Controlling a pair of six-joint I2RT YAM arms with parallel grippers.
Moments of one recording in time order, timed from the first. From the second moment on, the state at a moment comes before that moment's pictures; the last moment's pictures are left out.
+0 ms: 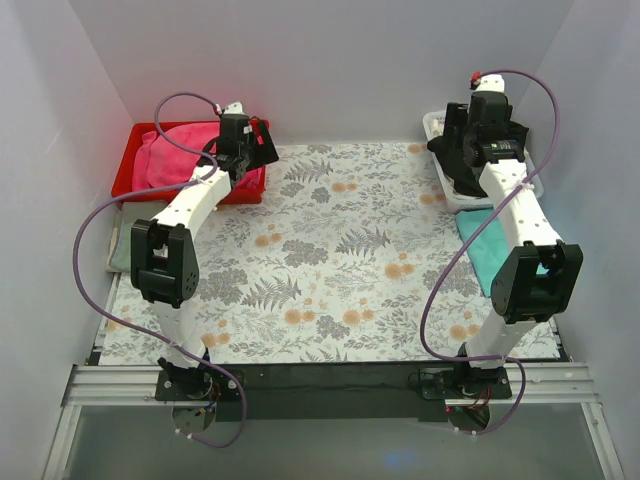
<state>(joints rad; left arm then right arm) -0.25 1.90 1.63 -0.27 -0.12 -0.46 0.08 1.71 1.65 -0.39 0.30 0.02</state>
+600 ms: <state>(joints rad) -0.25 1.90 1.65 -0.31 -0.14 -0.47 0.06 1.84 1.80 -0.47 0.41 0.07</state>
